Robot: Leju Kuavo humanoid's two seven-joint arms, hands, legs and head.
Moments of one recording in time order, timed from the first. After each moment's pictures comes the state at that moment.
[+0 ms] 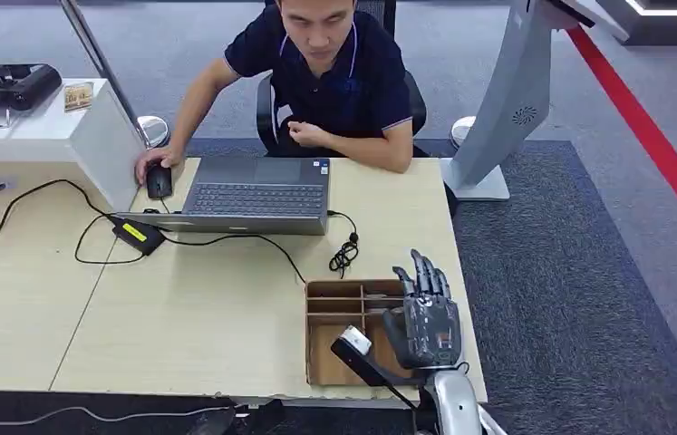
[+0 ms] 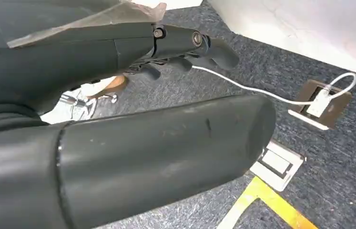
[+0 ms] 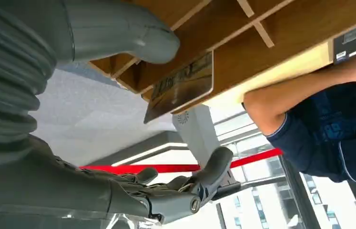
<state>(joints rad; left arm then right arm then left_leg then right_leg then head) -0.27 -0.06 -0.68 -0.41 -0.61 0.11 0.51 -0.14 -0.10 0.68 -1.32 1.30 -0.53 0.37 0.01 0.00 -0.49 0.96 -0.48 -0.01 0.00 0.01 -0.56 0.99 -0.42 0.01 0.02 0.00</state>
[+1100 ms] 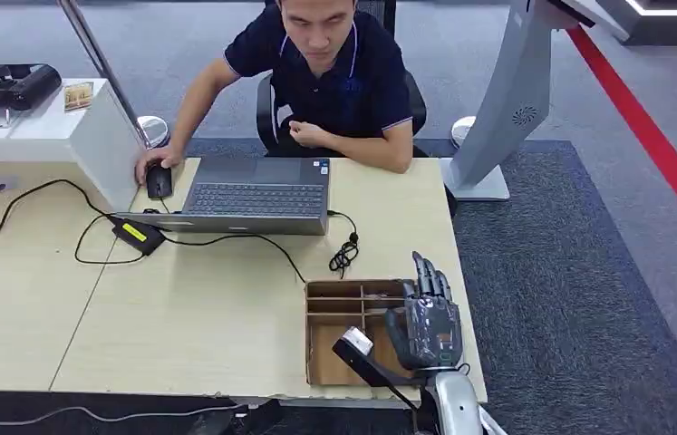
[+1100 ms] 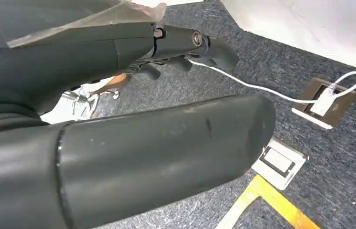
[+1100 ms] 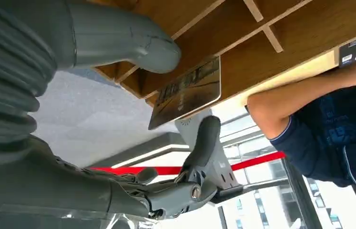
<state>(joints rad) -0.27 -0.06 -0.66 -0.41 -0.61 0.11 0.51 -0.14 -0.11 0.68 -1.31 1.30 -0.54 0.37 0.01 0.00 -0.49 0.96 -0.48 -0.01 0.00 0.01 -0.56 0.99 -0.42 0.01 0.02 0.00</state>
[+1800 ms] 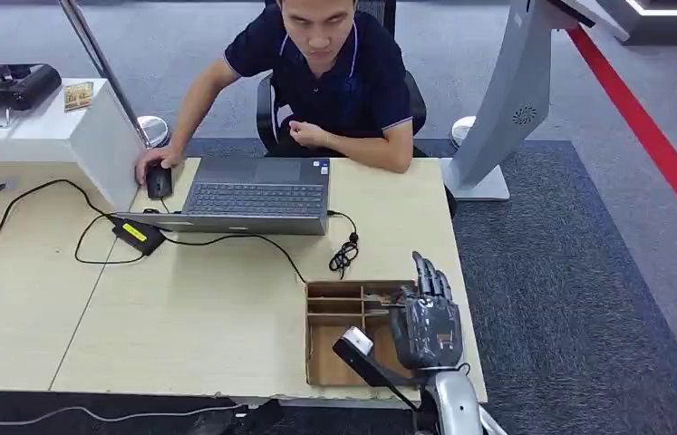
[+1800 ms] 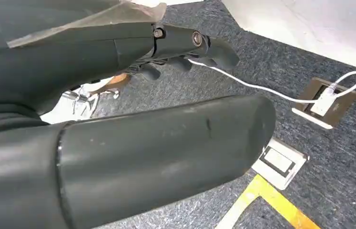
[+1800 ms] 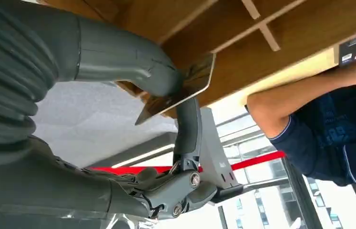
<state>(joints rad) -0.27 -0.06 -0.66 -0.41 -0.61 0.11 0.51 -0.14 -0.11 0.68 -1.31 1.30 -0.54 0.37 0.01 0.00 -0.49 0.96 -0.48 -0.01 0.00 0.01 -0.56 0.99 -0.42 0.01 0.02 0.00</state>
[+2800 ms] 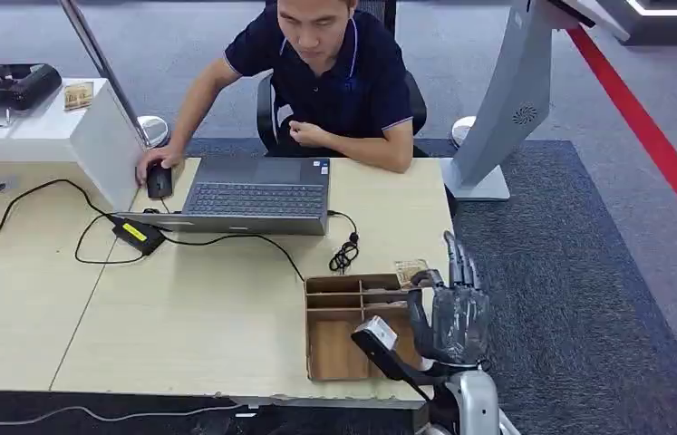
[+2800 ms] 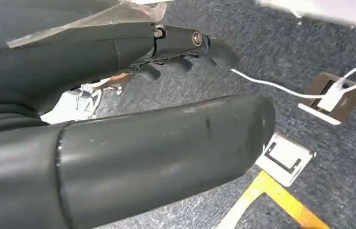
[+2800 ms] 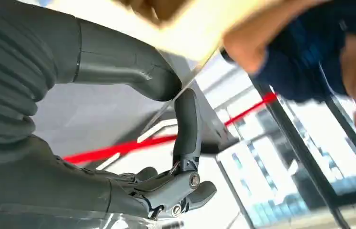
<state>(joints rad) -0.24 -0.06 -0.66 -0.41 -0.61 0.13 0.51 -0.09 -0.11 0.58 -1.47 1.31 -0.69 0.31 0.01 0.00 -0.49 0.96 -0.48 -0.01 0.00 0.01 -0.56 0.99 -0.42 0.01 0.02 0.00</state>
